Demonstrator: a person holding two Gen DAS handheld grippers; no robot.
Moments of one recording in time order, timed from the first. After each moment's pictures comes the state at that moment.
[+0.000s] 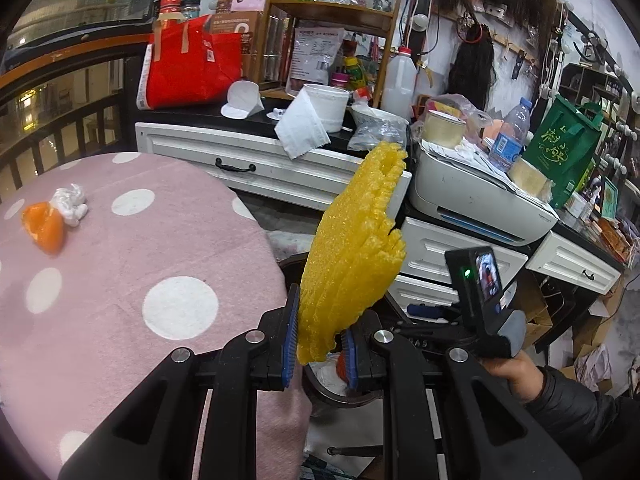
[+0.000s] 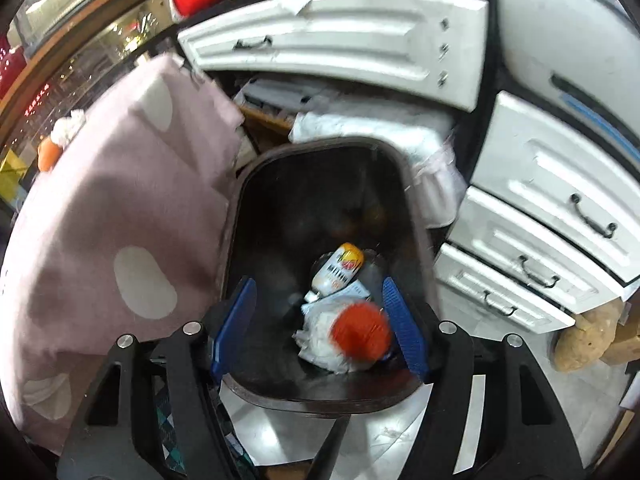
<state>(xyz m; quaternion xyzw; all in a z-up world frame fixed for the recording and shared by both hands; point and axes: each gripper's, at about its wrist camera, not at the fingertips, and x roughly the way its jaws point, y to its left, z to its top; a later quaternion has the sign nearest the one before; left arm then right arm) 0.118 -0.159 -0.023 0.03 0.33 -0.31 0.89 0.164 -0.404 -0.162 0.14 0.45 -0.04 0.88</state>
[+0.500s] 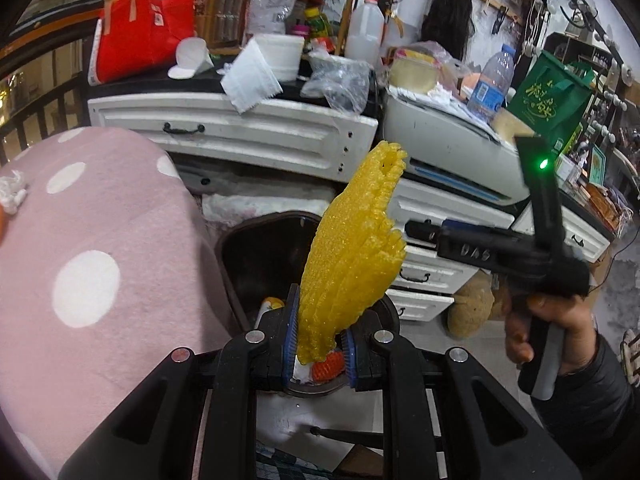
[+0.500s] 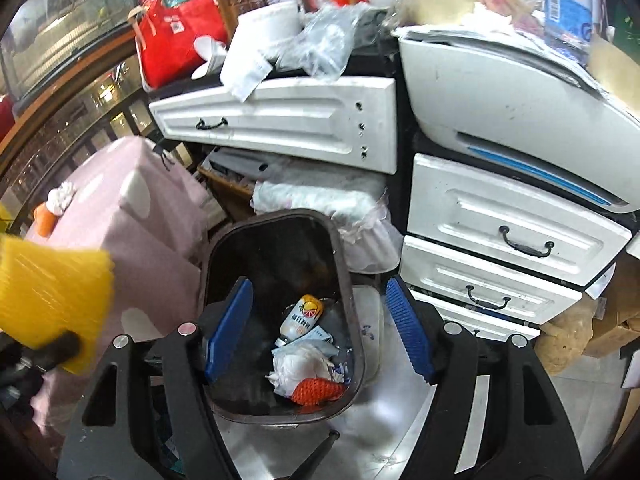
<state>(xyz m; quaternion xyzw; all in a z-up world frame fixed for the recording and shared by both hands) 0.122 -0.221 -0.072 0.06 0.39 -0.35 0.85 0.130 -0.451 -0.105 0.15 0.38 -0.10 0.91</state>
